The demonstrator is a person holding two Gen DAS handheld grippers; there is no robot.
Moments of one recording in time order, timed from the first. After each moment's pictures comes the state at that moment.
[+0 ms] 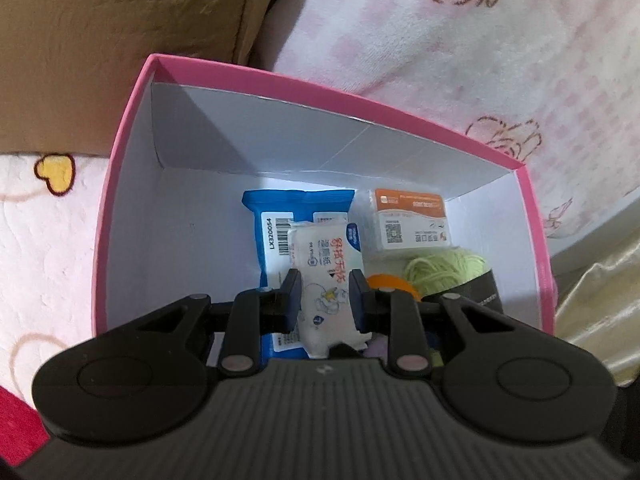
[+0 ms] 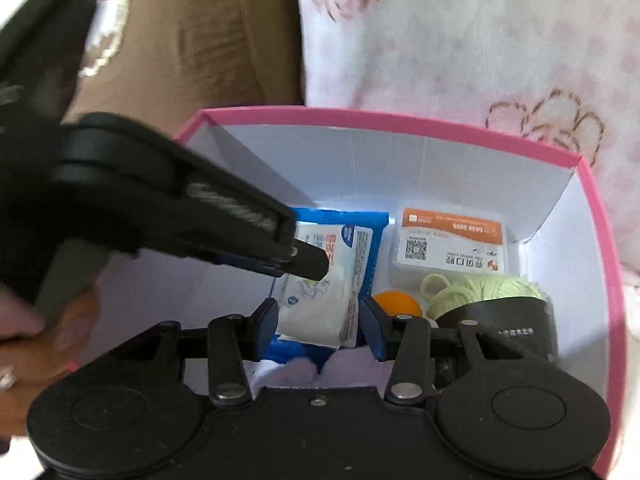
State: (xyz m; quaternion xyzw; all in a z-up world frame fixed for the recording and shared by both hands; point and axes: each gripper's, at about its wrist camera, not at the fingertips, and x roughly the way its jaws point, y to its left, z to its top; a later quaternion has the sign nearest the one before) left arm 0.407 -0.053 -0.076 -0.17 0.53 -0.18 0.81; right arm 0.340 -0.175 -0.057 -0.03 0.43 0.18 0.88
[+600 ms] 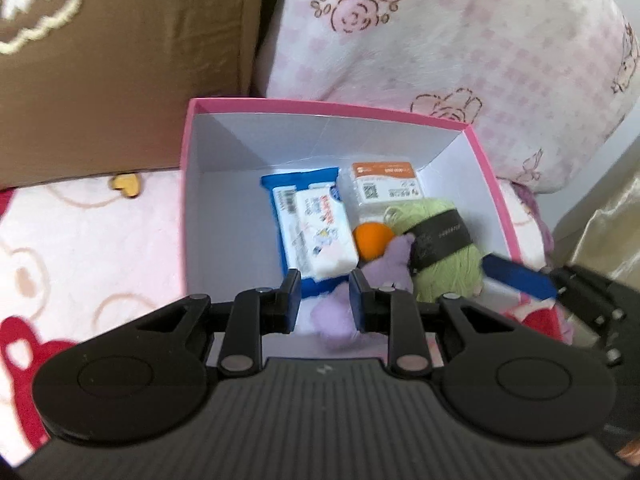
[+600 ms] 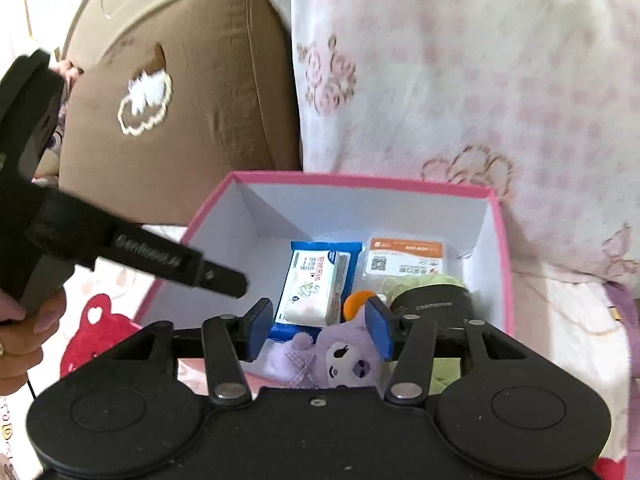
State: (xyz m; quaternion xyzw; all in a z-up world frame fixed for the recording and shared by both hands) left arm 0.318 -0.040 0.004 -0.07 0.50 -0.16 0.85; right arm 0.266 -0.219 0.014 0.00 0.36 0.18 0.91
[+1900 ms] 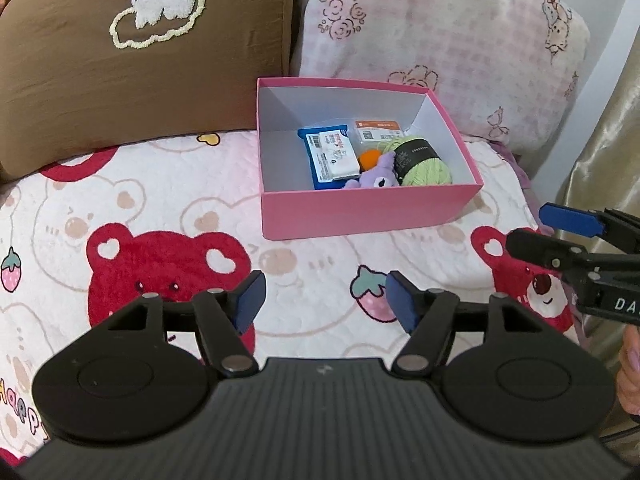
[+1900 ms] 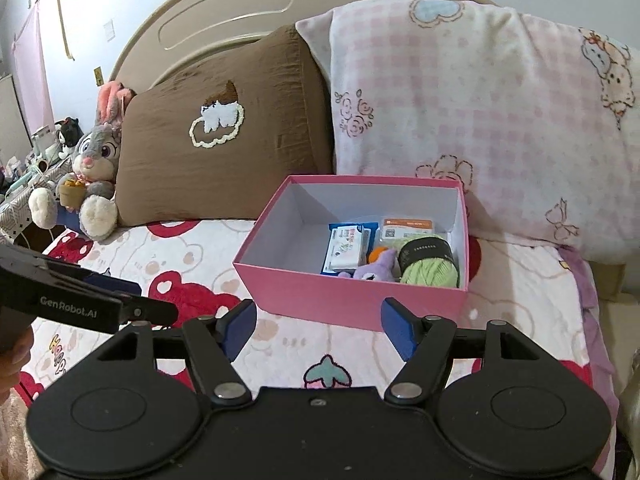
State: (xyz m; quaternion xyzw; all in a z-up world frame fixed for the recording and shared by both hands) left arm 0.118 -0.003 0.064 -0.03 0.45 -0.13 0.88; right arm 0.108 -0.241 0.071 0.02 0.33 0.18 0.93
